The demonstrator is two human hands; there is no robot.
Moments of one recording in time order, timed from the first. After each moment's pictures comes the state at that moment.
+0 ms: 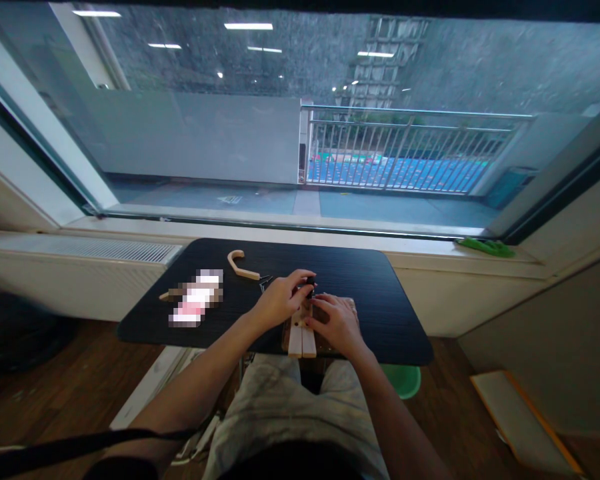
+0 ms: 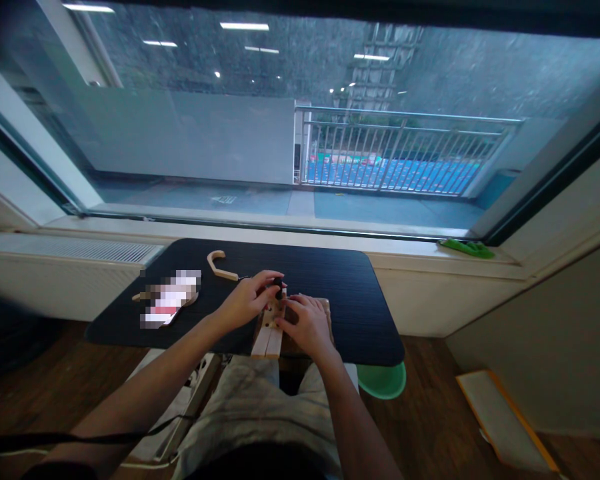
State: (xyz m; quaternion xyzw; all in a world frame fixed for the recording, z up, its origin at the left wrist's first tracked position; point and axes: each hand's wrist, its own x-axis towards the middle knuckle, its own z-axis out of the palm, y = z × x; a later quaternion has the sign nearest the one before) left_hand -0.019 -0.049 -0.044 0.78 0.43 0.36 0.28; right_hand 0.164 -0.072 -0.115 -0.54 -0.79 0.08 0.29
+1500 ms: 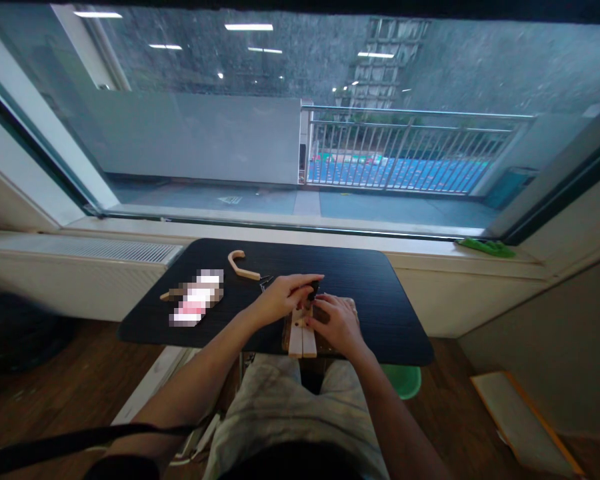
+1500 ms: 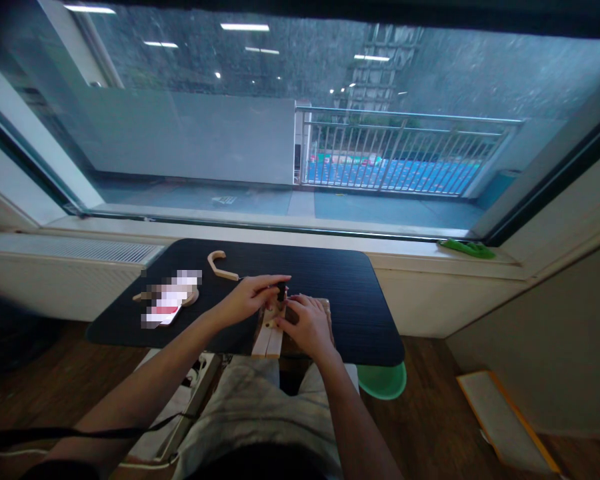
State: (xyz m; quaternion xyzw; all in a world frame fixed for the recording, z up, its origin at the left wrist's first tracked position) left_hand -0.022 -0.041 -0.043 0.79 0.35 0.34 0.37; right_hand 0.165 -0.072 -0.116 -0.54 -0.79 0.08 0.29
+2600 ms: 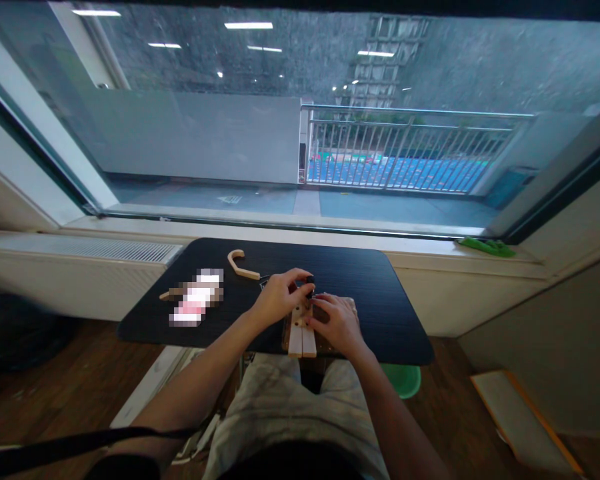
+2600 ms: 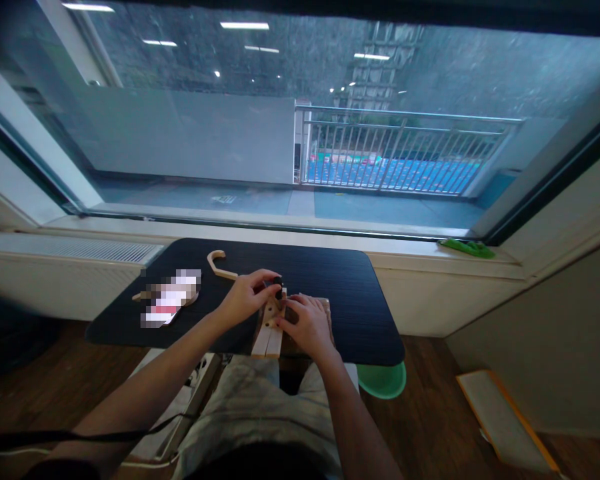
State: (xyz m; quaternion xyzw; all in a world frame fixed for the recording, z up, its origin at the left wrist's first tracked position) left_hand -0.020 -0.041 -0.050 0.77 0.44 0.40 0.24; right_hand 0.164 -0.073 -0.116 -0.53 -0.79 0.08 0.30
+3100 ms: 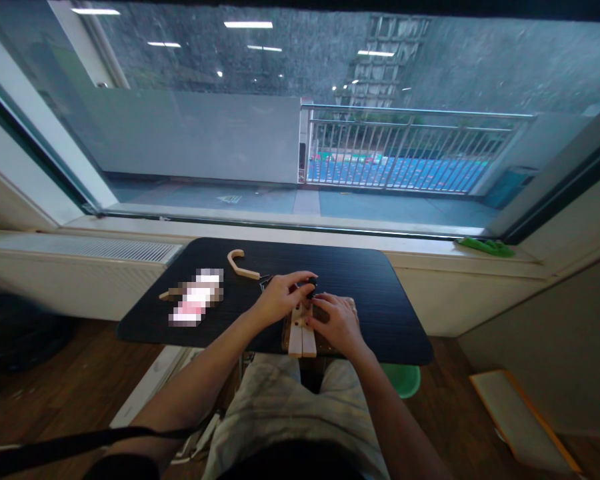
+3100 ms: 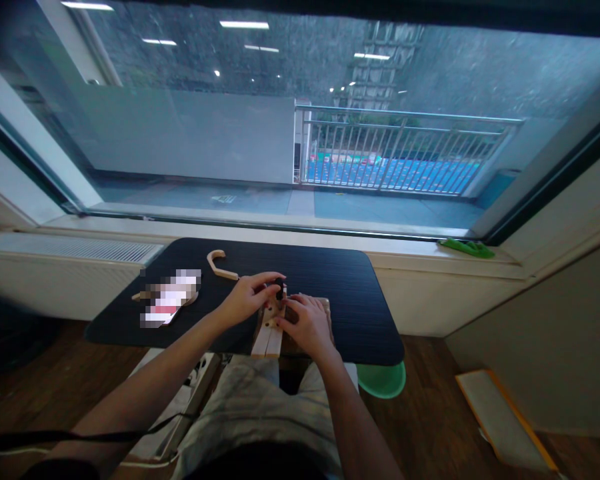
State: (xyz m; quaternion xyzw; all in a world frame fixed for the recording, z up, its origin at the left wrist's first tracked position) left_hand -0.018 -0.044 -0.045 0.76 0.42 0.38 0.32; right_hand 0.164 -0.074 -0.114 -0.54 -0.78 0.08 0.30
